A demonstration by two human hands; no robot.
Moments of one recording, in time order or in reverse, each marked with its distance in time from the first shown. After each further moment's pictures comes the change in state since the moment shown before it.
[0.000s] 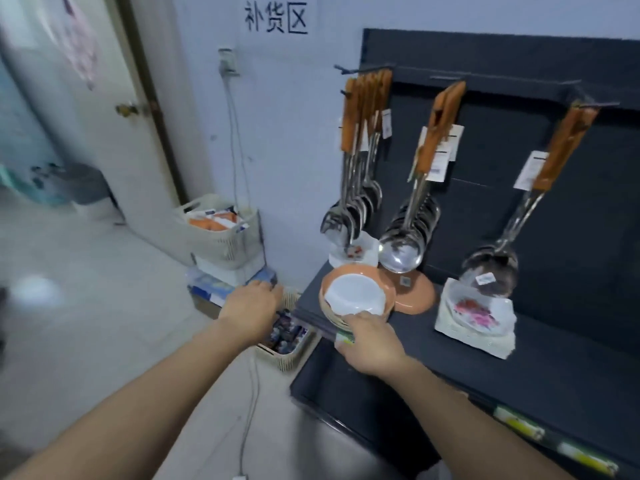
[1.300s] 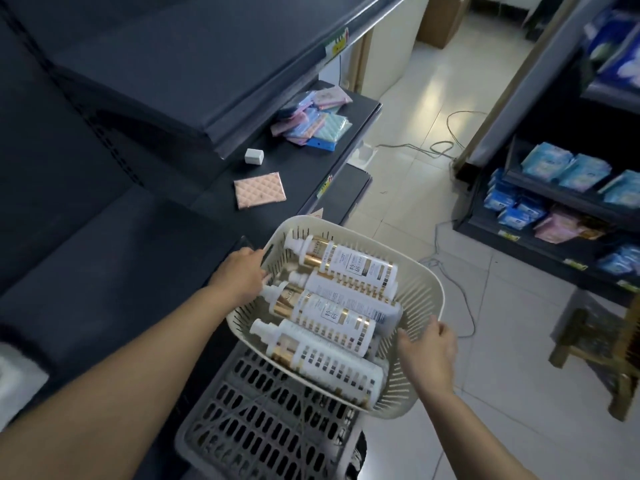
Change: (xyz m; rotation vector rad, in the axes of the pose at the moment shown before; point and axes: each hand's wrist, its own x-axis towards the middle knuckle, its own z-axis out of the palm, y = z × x) left_hand 0.052 0.717 0.035 -0.112 -0.354 1.340; right_hand -0.414 0.303 0.161 0.739 0.883 2.213
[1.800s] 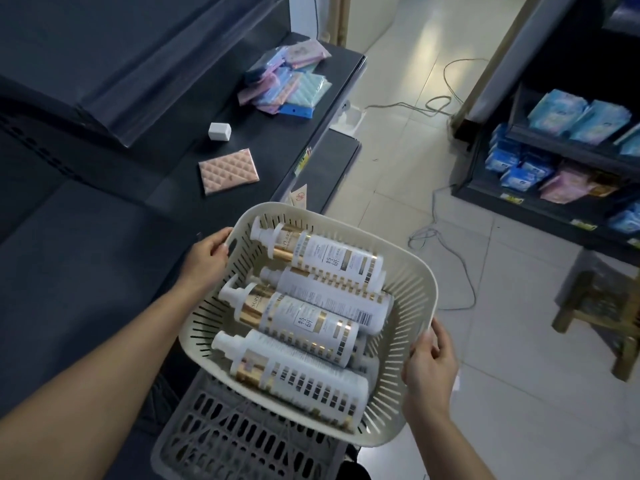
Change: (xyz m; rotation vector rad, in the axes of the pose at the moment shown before) left_hand 0.060 -0.001 0.037 -0.741 0.202 -0.156; right_hand 0.027 0.031 0.025 0.884 0.109 0.290
